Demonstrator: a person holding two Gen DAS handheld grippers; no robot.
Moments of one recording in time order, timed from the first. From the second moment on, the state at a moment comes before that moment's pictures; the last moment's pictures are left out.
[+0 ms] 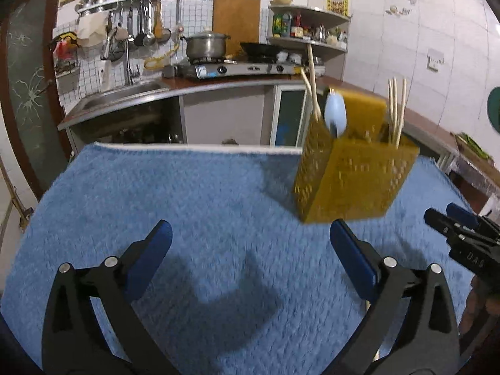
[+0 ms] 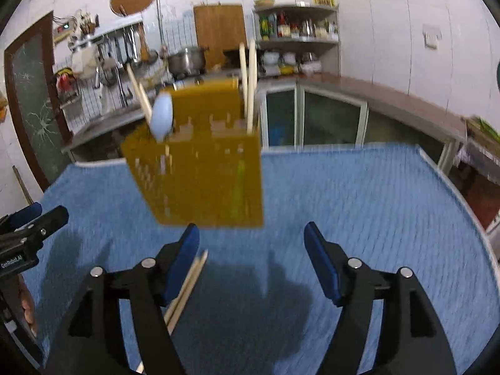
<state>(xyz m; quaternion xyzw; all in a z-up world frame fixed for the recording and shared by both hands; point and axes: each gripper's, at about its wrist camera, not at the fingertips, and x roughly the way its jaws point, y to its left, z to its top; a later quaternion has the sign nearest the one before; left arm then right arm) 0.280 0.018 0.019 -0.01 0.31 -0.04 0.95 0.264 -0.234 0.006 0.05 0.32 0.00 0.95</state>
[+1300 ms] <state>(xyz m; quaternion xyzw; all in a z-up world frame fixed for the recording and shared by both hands) 0.289 0.027 -0.046 -0.04 0.39 -0.05 0.92 0.283 -0.167 -0.049 0.04 0.43 0.02 0.90</state>
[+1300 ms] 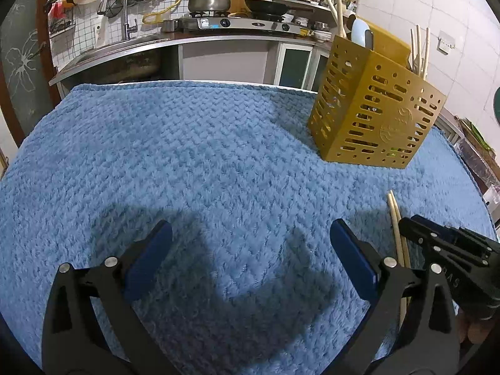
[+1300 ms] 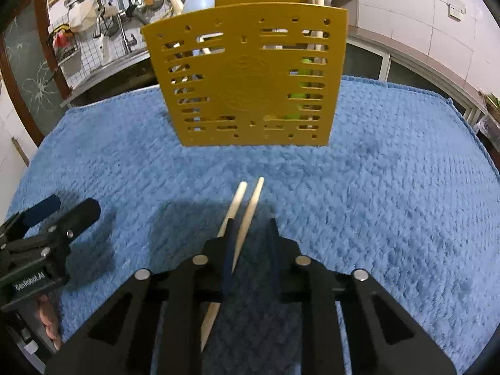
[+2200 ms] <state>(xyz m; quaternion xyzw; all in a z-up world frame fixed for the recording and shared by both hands) 0.314 -0.100 -0.048 0.01 0.50 -0.14 0.85 0.281 -0.286 -0.046 0.09 0.44 -0.01 0.89</state>
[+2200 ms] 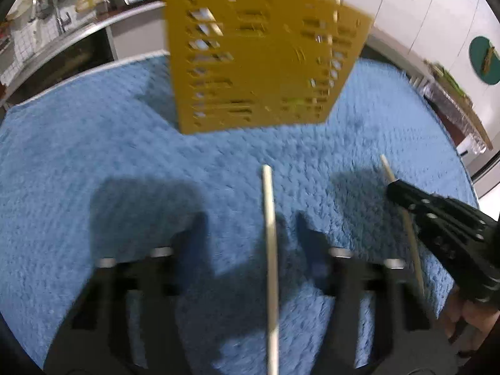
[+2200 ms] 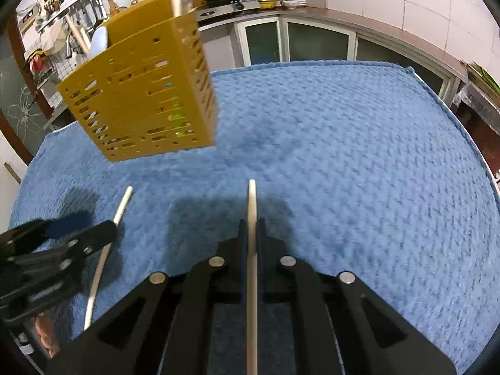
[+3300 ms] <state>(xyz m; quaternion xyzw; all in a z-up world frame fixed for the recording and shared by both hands) 0.304 -0.096 -0.019 -0.01 0.44 -0.13 0.89 0.282 -0.287 -0.029 0.14 0.42 0.03 0.90</state>
